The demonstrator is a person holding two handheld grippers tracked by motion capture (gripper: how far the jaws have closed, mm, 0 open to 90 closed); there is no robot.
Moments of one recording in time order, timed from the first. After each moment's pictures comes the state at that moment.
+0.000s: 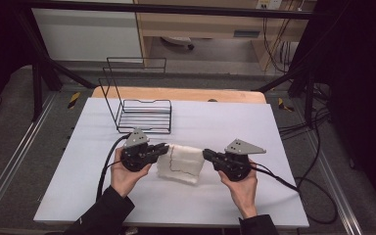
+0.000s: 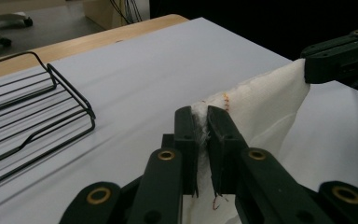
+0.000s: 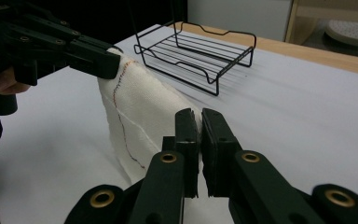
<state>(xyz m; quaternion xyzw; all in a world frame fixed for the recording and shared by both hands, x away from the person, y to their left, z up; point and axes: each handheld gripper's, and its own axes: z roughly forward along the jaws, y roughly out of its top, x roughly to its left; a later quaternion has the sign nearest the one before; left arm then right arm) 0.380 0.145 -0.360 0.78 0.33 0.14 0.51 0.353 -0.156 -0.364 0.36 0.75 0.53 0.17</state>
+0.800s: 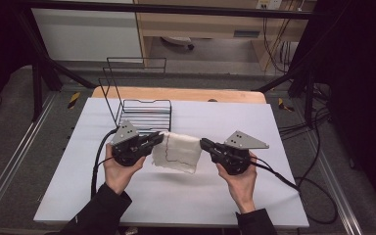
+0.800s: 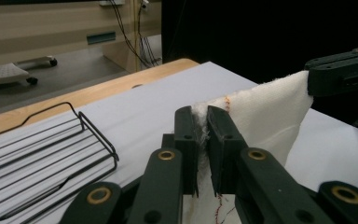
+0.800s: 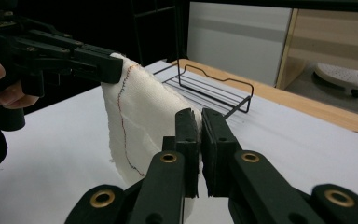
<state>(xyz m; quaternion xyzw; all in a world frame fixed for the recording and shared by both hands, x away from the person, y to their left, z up) 0.373 0.157 -0.328 0.74 0.32 0.19 0.56 0.352 -0.145 -0.328 0.33 0.73 0.56 0.21</state>
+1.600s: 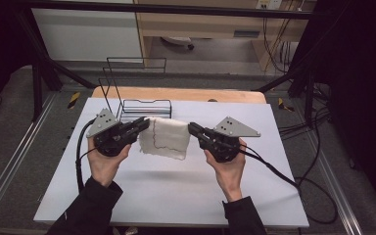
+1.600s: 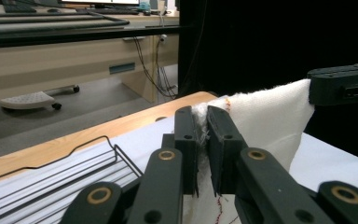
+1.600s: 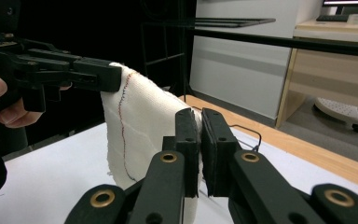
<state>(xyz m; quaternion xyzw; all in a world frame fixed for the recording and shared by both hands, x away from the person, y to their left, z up) 0.375 0.191 -0.292 0.70 0.32 0.24 0.59 0.364 -0.113 -0.294 0.30 0.71 0.60 0.23</state>
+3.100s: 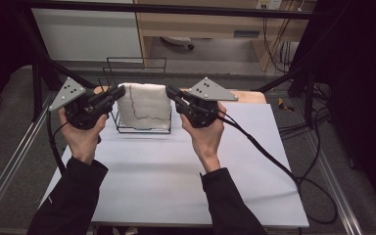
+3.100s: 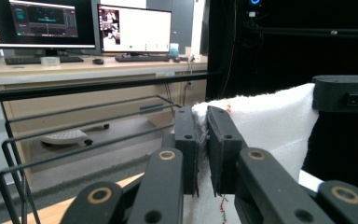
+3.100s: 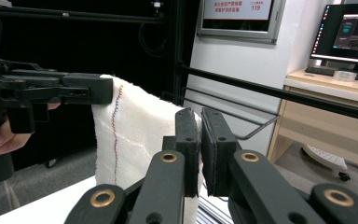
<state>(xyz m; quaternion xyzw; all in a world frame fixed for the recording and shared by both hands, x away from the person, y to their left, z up) 0.399 0.235 -0.236 0.64 0.33 0.30 0.62 0.404 -0.059 -0.224 0.26 0.68 0.62 0.28</state>
